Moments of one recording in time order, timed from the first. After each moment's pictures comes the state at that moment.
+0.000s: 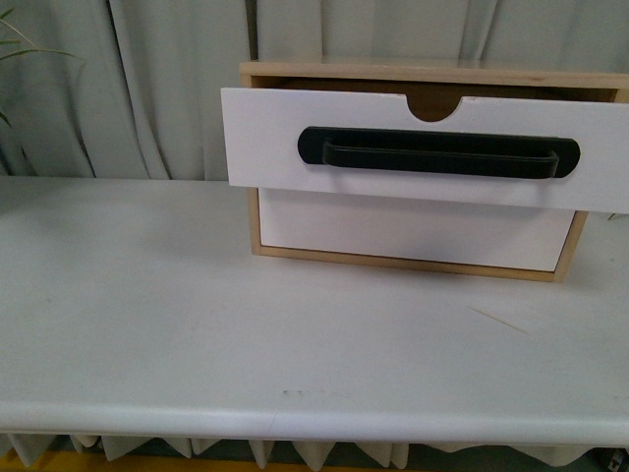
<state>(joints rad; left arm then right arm) 0.00 0.00 0.01 0.00 0.00 -0.01 0.00 0.00 0.01 0.00 0.00 -0.01</state>
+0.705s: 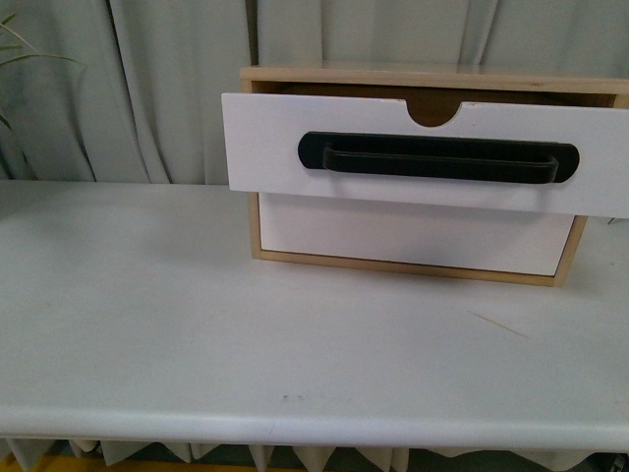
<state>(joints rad) 0.00 0.00 0.01 0.00 0.00 -0.01 0.00 0.00 0.01 0.00 0.00 -0.01</state>
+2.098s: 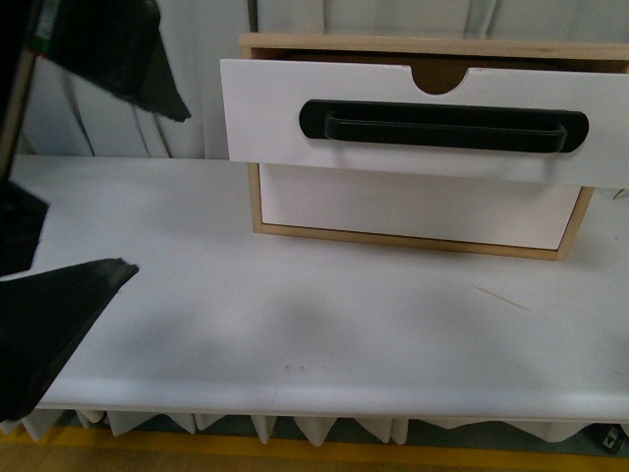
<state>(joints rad) -0.52 1.19 0.53 0.38 -0.27 -1.27 0.06 1.17 0.31 0.78 -0.07 -1.10</state>
